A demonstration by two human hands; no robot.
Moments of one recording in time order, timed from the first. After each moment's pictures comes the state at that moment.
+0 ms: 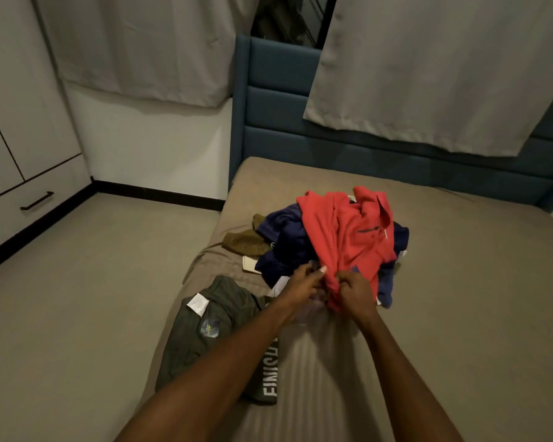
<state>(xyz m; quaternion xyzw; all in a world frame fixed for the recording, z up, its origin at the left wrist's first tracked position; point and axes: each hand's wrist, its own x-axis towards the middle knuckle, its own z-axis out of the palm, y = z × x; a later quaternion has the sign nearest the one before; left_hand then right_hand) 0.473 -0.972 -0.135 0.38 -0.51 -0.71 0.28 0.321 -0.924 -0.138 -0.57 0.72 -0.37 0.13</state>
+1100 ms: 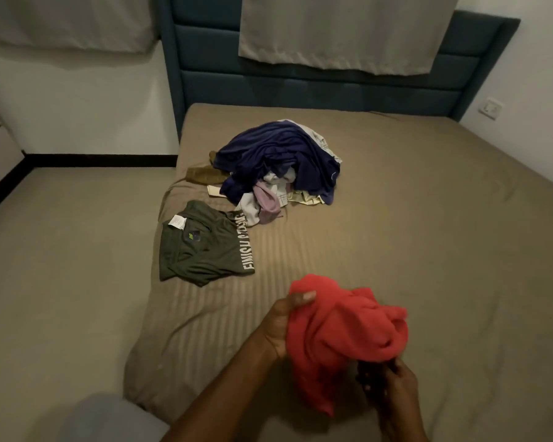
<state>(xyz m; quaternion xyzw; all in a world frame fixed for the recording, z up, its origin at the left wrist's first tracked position) 0.594 -0.638 -0.127 0.22 -0.27 -0.93 0.14 0.436 -0.448 -0.213 -0.05 0.77 -0.55 0.33</state>
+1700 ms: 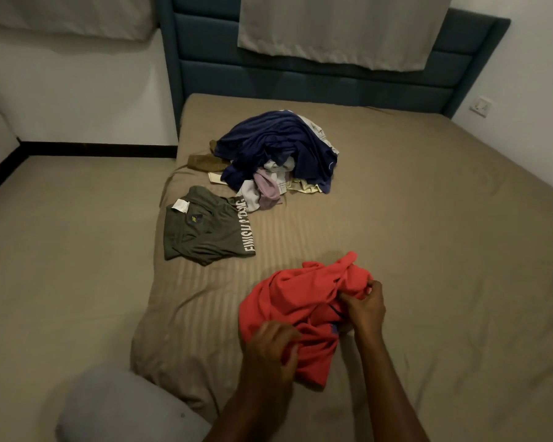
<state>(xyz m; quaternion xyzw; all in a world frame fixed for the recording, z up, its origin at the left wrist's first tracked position) 0.666 -0.559 -0.232 0.31 -0.83 -0.26 0.39 0.450 -0.532 -0.165 -0.13 0.86 -0.46 0.18</state>
